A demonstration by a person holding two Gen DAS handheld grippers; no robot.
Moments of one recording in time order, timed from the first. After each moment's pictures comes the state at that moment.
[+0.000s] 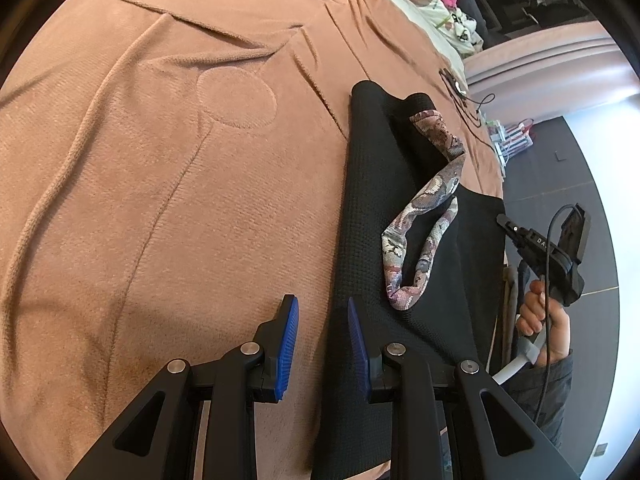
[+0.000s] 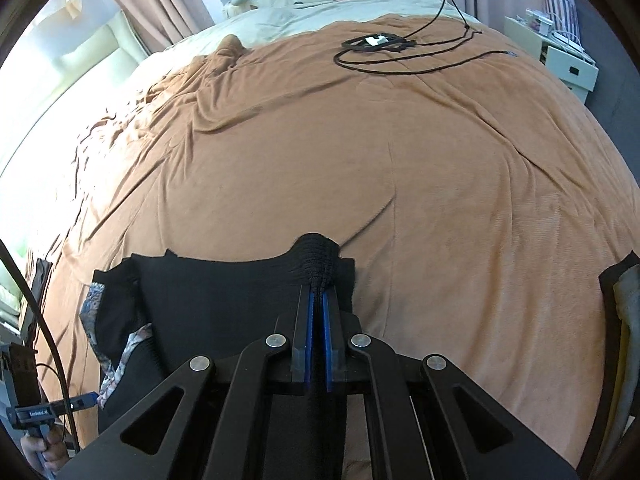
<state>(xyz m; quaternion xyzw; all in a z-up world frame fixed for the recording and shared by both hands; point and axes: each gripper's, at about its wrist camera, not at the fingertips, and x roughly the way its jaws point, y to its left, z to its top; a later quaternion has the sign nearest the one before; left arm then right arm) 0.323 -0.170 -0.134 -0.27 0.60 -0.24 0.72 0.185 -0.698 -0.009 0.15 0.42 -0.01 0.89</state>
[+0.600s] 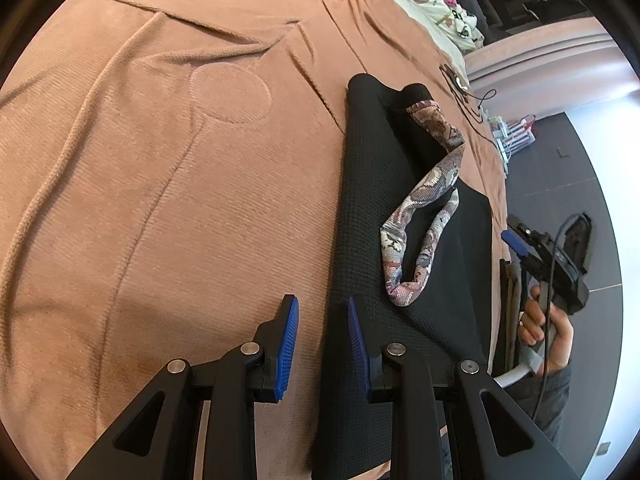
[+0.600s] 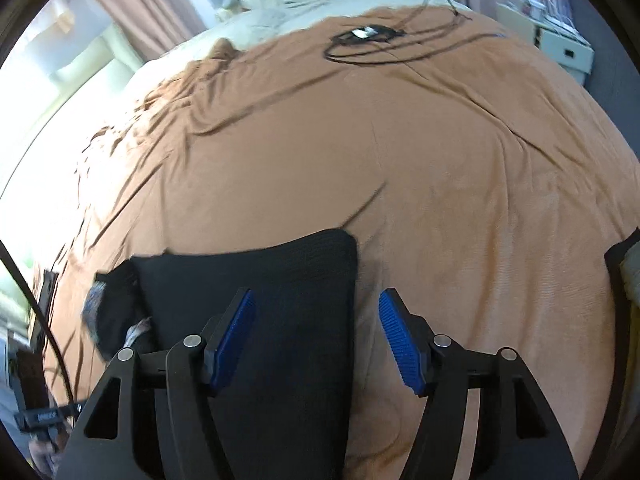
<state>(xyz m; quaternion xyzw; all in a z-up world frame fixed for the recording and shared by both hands) 0.319 -0.180 -0.131 -0.26 0.60 -0.24 0.72 0.176 -0.710 -0.015 0.18 0.42 0.01 0.89</state>
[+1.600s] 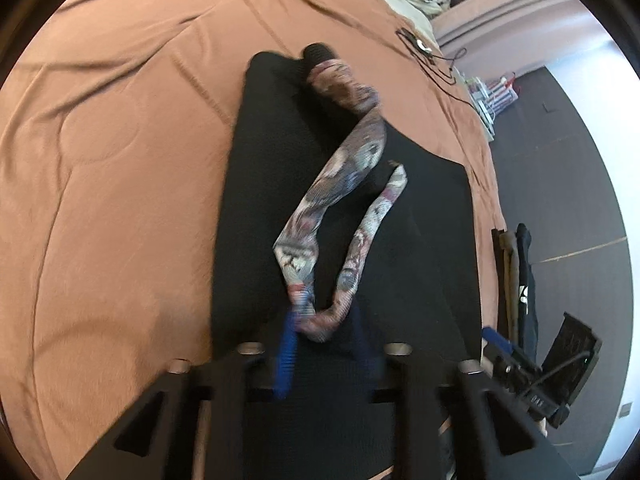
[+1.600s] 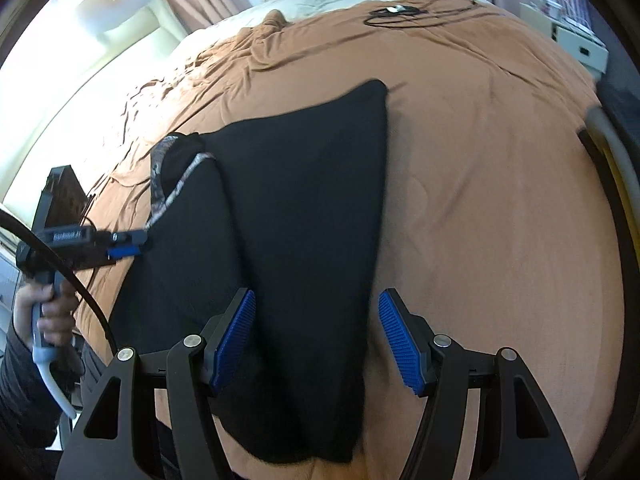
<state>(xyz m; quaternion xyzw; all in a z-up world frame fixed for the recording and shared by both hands) 0.342 -0.255 -0.110 -0.19 0.60 -0.30 0.72 0.016 -0.680 -0.036 0.16 0.43 0.05 0.89</state>
